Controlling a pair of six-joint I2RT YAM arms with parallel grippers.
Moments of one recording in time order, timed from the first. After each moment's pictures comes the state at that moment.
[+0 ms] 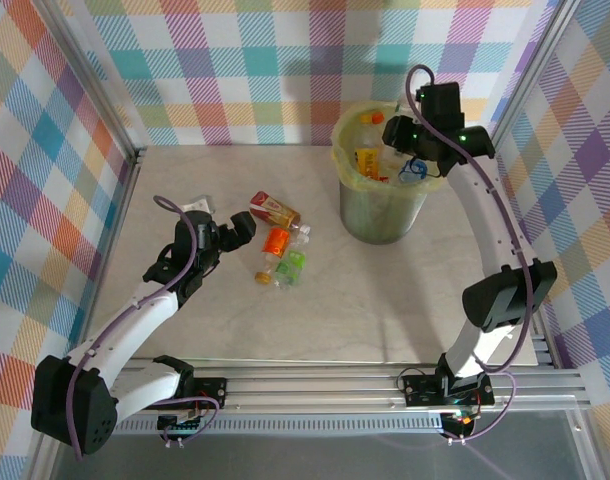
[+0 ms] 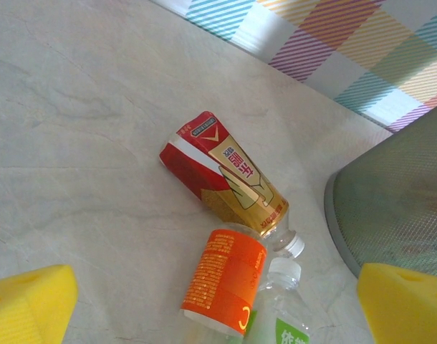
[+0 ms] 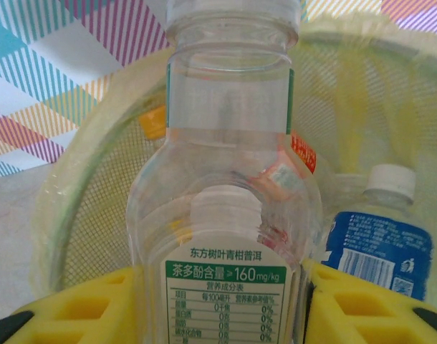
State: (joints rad) left arm -0.35 1.07 0.72 -0.14 -0.10 -0.62; right arm 0.25 1.74 1.98 -0.89 -0.01 0.46
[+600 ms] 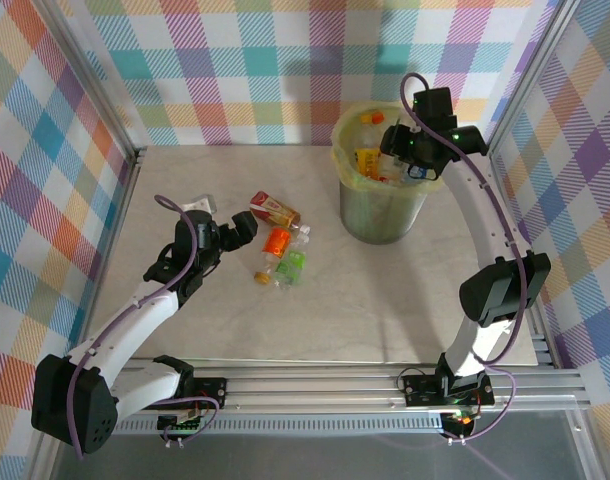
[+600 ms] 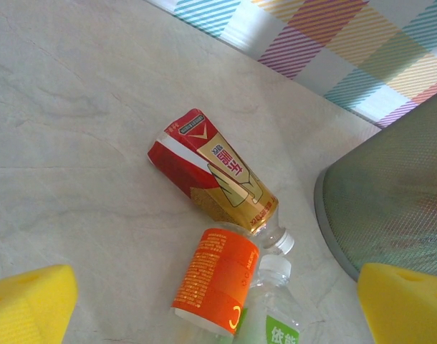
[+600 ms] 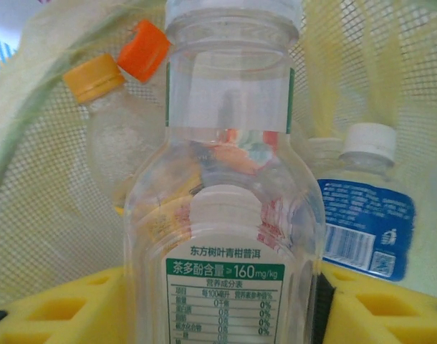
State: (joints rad) left arm -0.35 1.07 0.72 -0.13 -0.07 -0.62; right arm 0.24 1.77 1.96 -0.96 0.04 0.46
